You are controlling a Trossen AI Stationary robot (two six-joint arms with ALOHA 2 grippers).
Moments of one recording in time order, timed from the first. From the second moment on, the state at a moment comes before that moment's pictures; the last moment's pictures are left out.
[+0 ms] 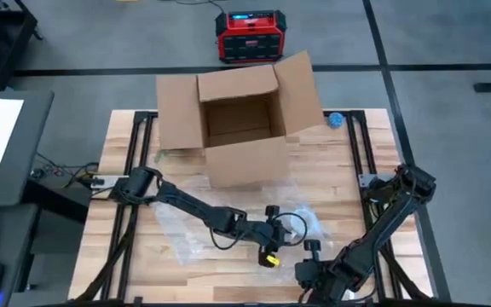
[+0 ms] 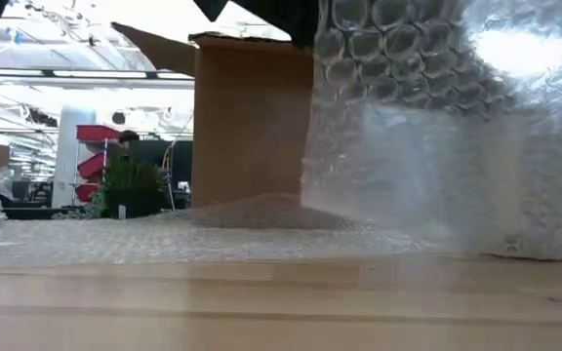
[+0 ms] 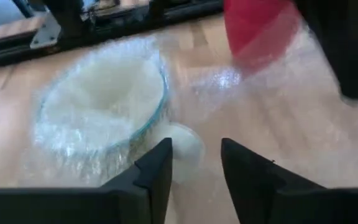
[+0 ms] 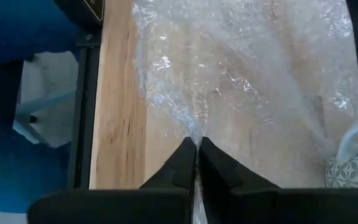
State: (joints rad) left arm -0.34 2.16 1.53 0.09 -0.29 -0.01; right arm 0.87 1.79 1.28 -0.64 0.40 0.79
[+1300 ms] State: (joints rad) left arm -0.41 2.21 1.51 0.18 -0.50 -0.39; right arm 0.88 1.79 1.28 -0.61 0.44 0.78
